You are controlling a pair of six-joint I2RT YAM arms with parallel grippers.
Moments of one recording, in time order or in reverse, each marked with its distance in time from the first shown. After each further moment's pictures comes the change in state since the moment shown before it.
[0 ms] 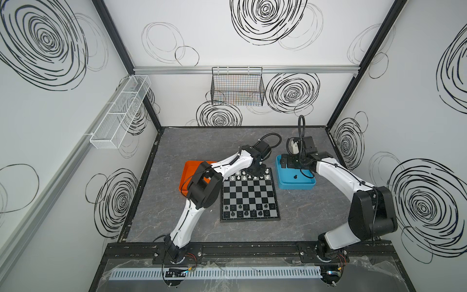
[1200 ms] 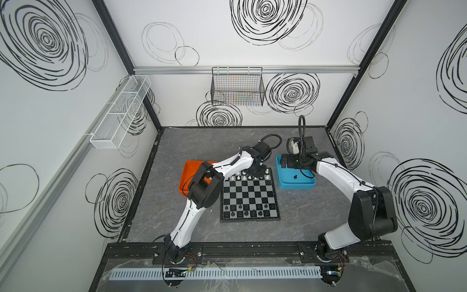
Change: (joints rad) left arm -0.005 0.013 -0.006 0.019 0.015 0.000; right arm -0.003 0.000 0.000 0.000 -0.009 -0.002
